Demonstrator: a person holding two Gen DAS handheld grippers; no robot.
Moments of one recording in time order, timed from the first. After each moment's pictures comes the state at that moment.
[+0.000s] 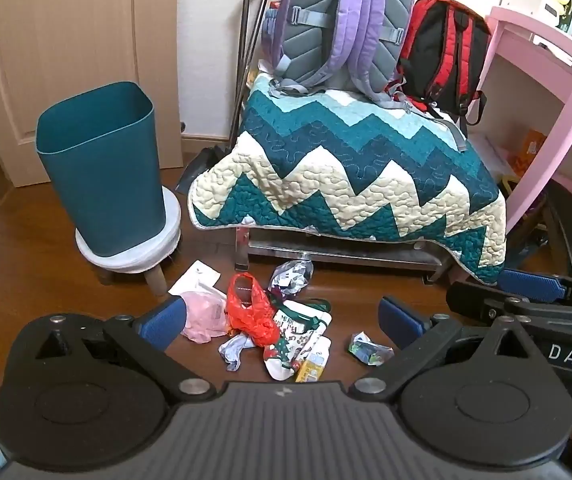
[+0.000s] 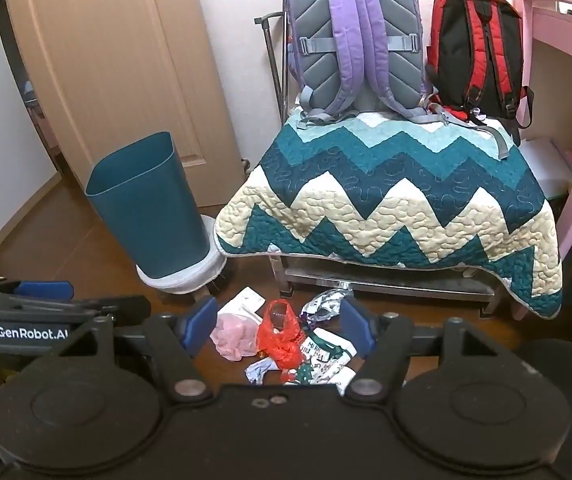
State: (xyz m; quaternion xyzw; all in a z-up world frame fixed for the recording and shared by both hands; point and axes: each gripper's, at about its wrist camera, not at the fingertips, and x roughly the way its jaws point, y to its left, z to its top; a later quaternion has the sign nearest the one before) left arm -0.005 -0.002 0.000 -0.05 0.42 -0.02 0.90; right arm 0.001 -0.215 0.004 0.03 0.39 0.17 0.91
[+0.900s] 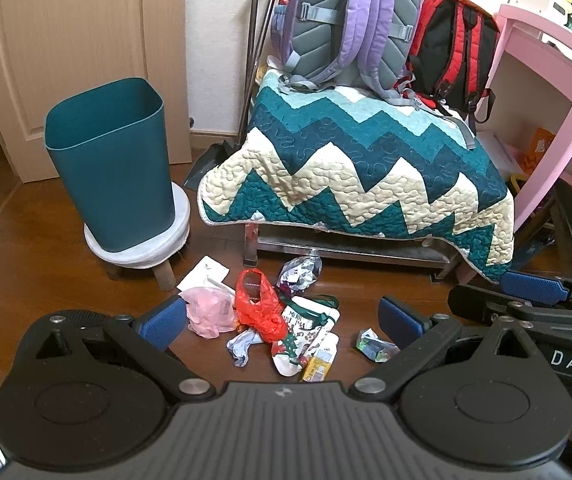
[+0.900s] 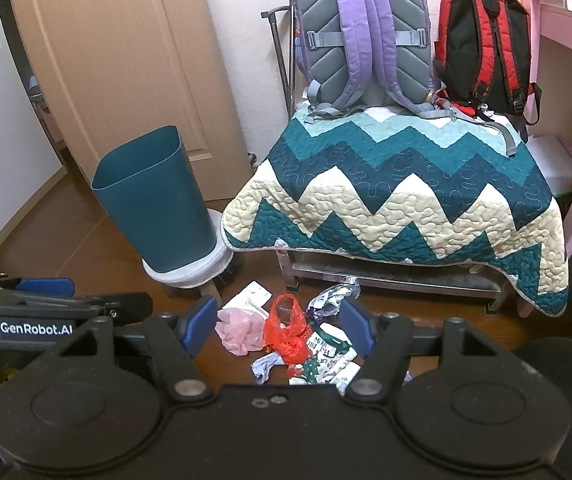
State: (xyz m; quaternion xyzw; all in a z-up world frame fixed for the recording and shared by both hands) left arm -0.005 0.001 0.001 -0.05 0.43 -0.01 0.90; right arm 0.005 -0.213 0.002 0.03 0.40 0.18 0.90
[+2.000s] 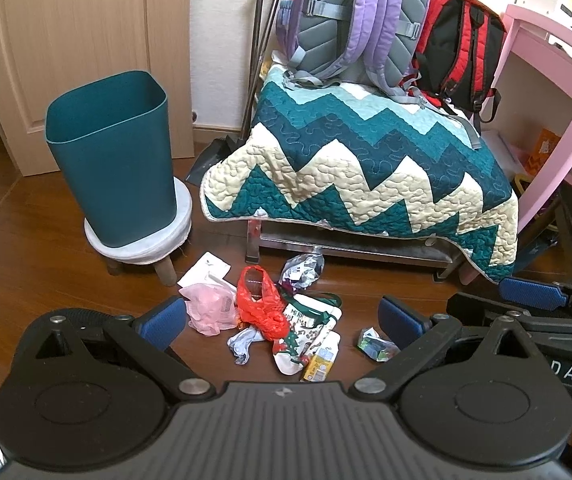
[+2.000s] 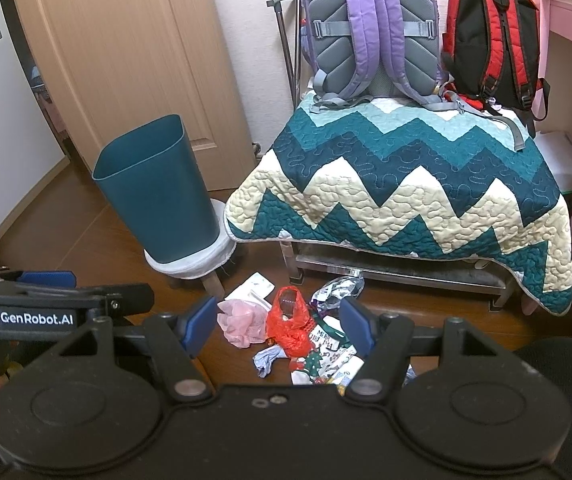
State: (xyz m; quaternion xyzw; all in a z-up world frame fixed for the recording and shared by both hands) left arm -0.001 0.000 -0.002 -0.06 0.44 0.00 0.90; right arm 0.012 -0.209 -0.001 0.03 0.41 0.19 0.89
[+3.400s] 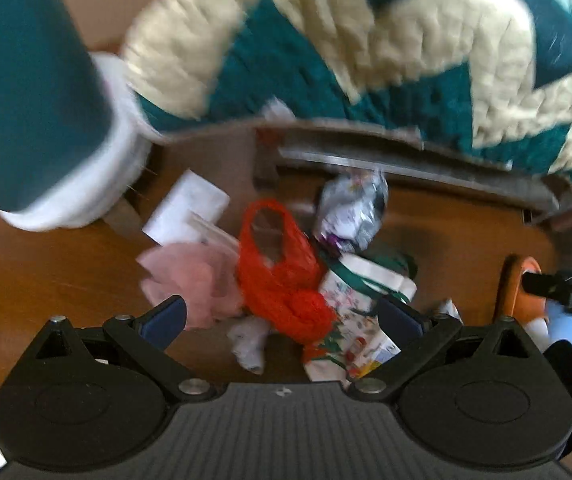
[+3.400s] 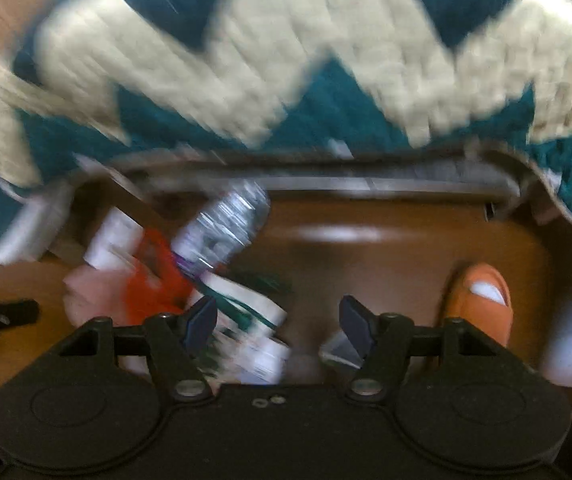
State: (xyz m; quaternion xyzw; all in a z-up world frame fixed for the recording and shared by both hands) left arm 0.245 0.007 -0.265 -0.05 0.63 0.00 0.78; right arm 0.256 -0.270 -0.289 0.05 0.63 0.05 0.77
